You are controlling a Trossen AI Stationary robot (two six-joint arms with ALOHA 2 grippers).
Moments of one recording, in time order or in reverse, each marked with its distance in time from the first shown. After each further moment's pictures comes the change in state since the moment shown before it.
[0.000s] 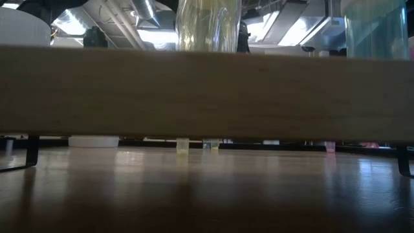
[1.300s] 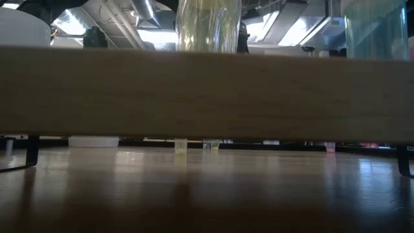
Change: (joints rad) left arm 0.003 -0.001 0.000 -0.017 -0.001 -0.027; right arm 0.000 0.000 0.000 0.000 0.000 0.000
